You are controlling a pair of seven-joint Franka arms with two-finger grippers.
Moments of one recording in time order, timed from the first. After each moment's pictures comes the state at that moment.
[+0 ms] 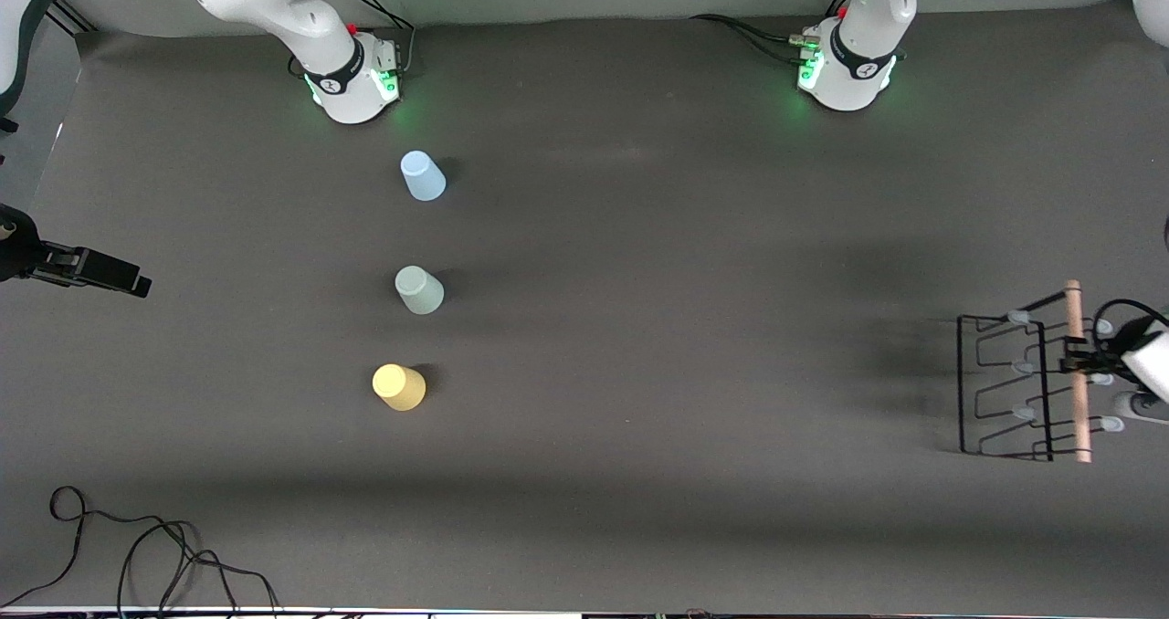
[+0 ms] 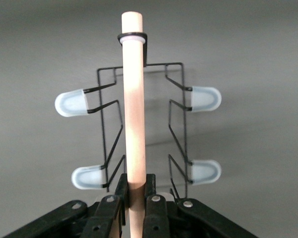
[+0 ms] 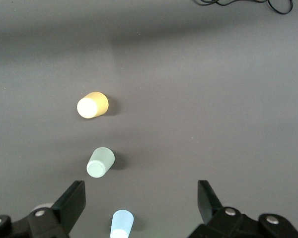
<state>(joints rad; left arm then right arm) 0.13 0.42 0.03 -1.52 0.01 1.89 0.32 0.53 0.36 -0.73 -1.15 0.24 1.37 0.04</state>
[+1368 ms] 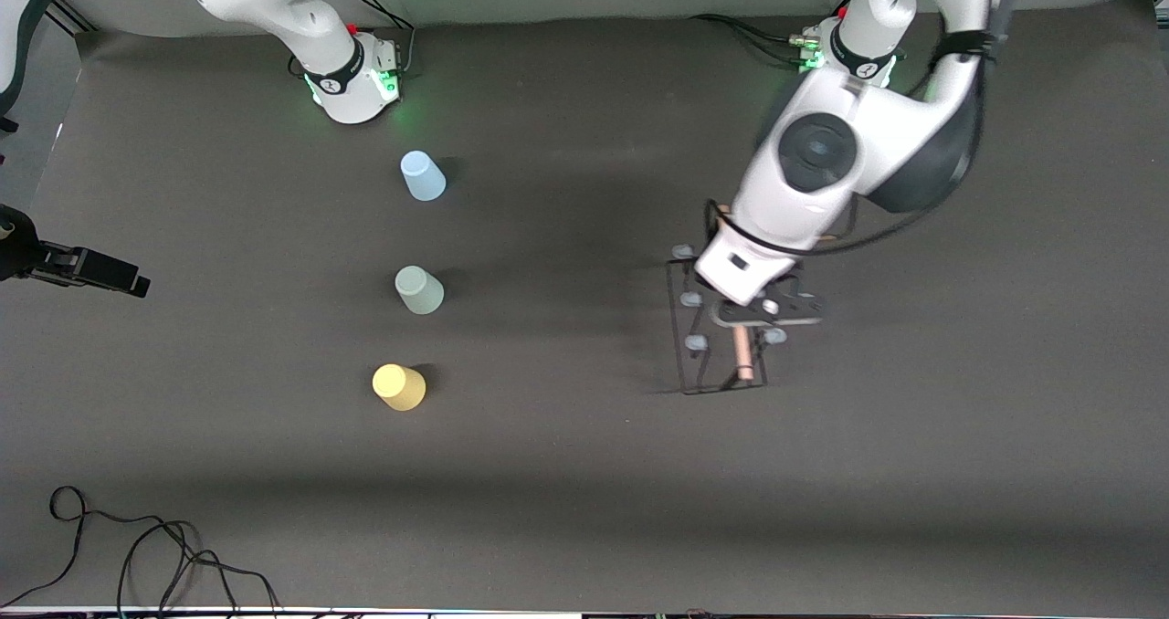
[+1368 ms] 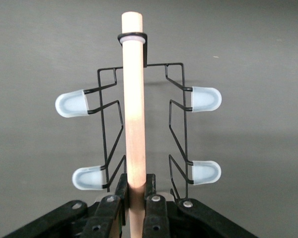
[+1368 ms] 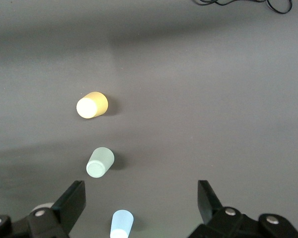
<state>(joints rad) -0.57 0.29 0.01 -1.67 -0.03 1.99 -0.59 0.53 0.36 -0.74 -1.15 0.24 1.37 0.04</state>
